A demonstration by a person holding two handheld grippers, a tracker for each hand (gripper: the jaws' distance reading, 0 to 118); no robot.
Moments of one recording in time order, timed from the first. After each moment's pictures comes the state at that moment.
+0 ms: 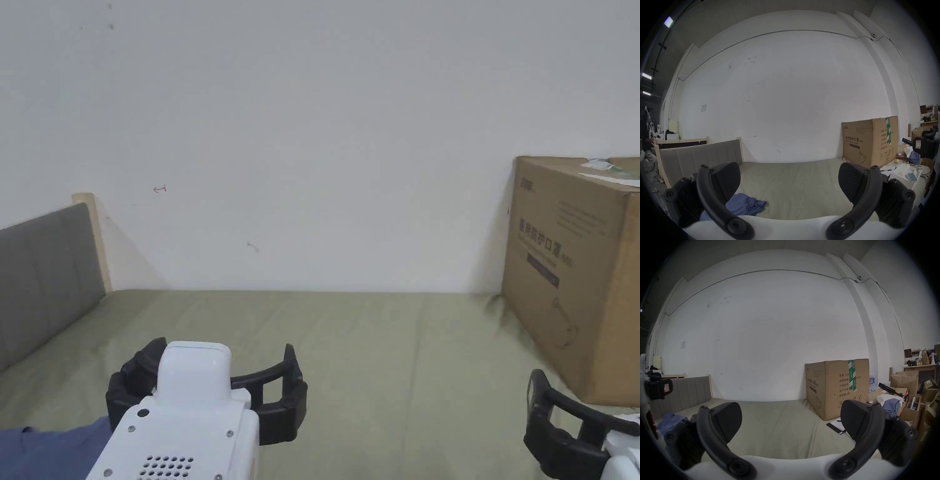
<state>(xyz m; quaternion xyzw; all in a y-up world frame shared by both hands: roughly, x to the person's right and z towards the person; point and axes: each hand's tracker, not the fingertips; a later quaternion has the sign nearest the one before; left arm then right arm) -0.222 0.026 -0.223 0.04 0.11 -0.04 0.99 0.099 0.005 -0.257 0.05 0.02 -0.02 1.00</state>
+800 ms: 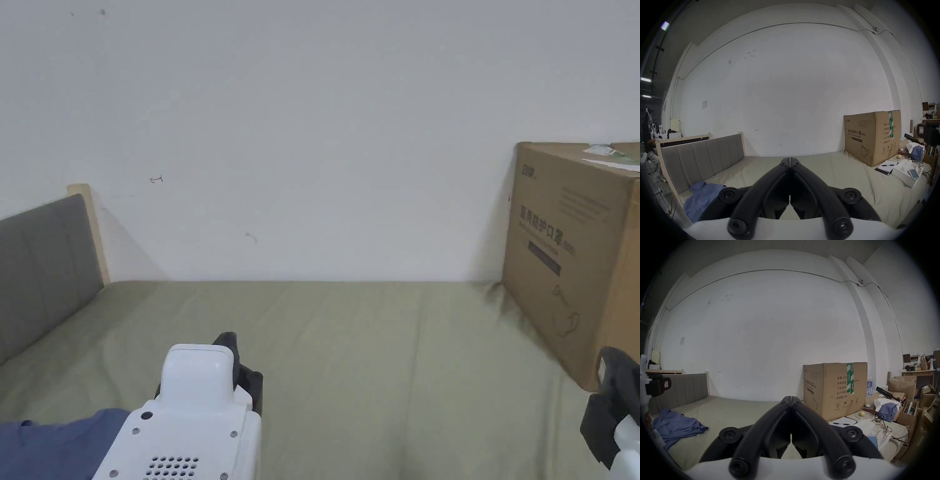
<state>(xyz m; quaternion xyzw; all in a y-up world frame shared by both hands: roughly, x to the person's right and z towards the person) -0.214 0.026 -0.231 0.01 0.13 -0.03 0.99 0.103 -0.004 -0.262 0.06 0.01 0.00 1.00</state>
